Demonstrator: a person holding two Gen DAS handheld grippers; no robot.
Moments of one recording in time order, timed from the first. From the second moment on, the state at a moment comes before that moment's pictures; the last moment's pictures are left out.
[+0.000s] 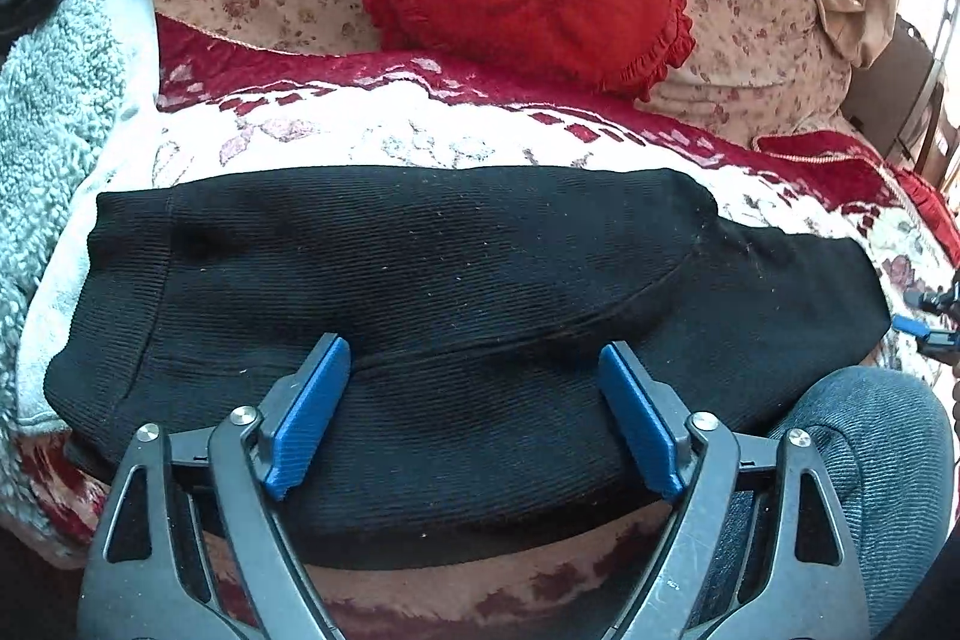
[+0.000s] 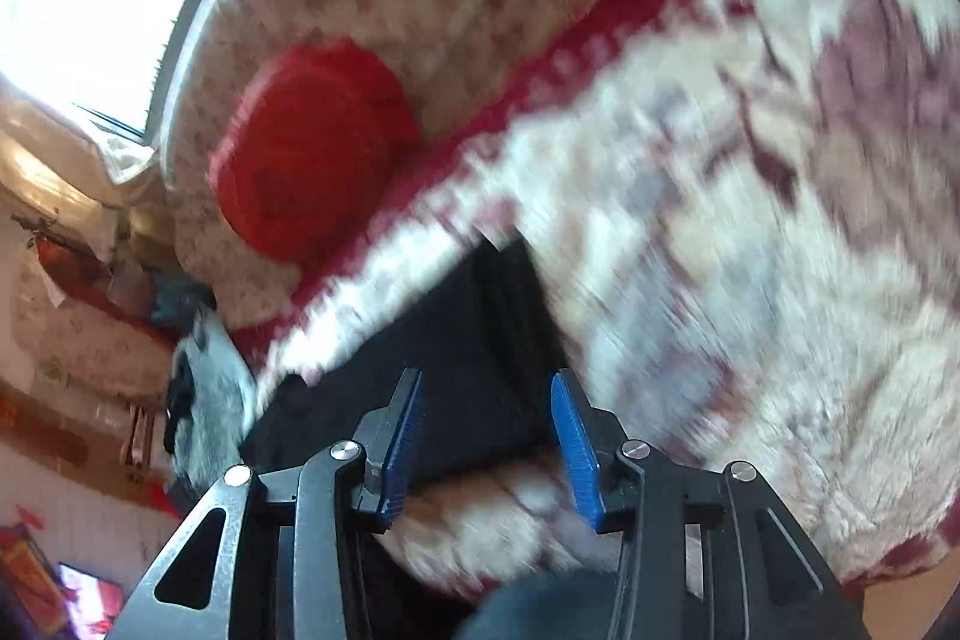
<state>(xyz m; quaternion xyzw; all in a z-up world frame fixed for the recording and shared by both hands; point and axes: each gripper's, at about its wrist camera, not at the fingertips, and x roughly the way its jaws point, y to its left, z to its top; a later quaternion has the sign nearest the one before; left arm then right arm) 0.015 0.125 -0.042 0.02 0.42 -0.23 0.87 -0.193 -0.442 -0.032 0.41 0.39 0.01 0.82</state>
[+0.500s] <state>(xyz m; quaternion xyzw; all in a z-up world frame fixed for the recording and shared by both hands) 0.011 0.122 -0.044 0.03 0.42 -0.23 0.88 -0.164 -0.444 -0.079 0.42 0.39 0.18 0.80</state>
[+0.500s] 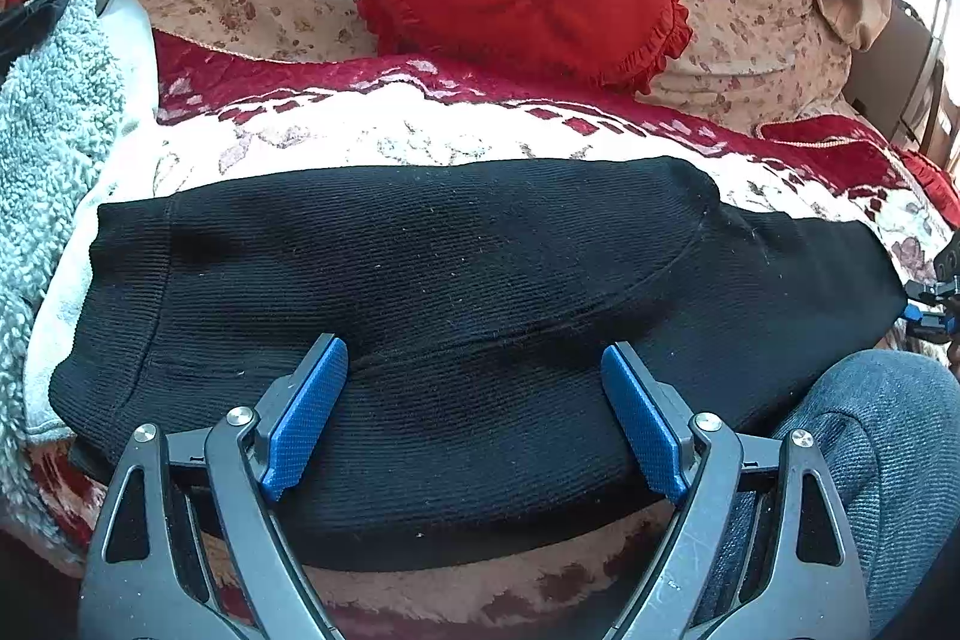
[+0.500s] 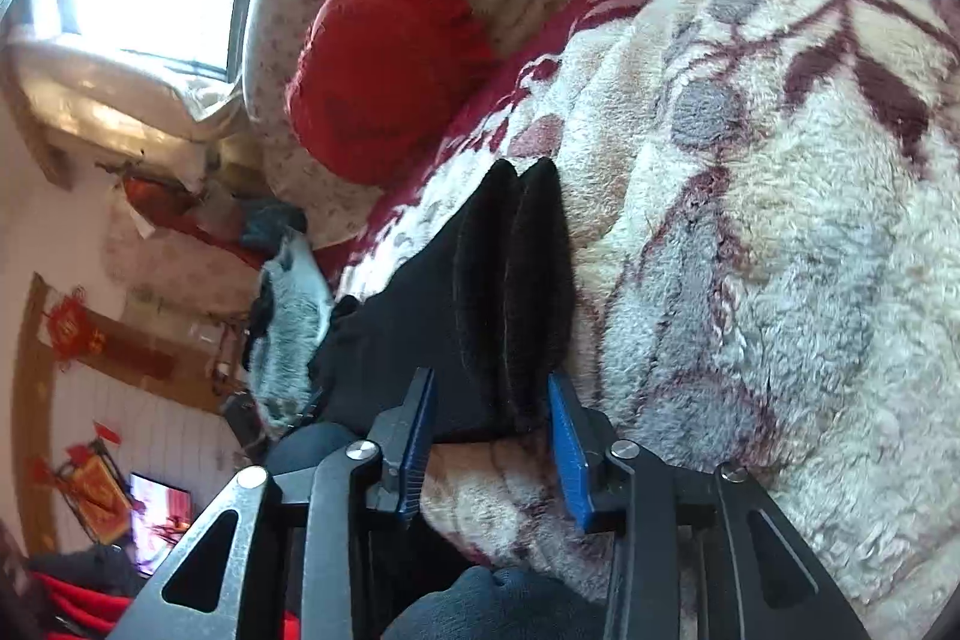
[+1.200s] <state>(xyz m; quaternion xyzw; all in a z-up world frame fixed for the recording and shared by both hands) 0.013 0.092 -0.051 0.09 0.43 -0.18 0.88 -0.125 -0.408 -0.067 0.35 0.47 0.03 0.81</state>
